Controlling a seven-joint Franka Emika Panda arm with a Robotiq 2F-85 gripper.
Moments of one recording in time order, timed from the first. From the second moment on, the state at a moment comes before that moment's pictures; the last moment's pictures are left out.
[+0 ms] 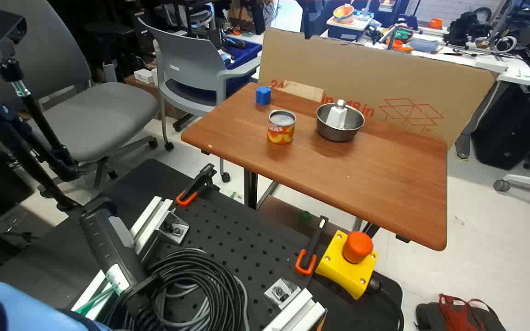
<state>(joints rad) -0.03 -0.27 0.21 -2.50 -0.20 2.42 0.32</state>
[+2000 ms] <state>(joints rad) -0.05 0.41 0.01 -1.90 0.00 2.26 0.14</state>
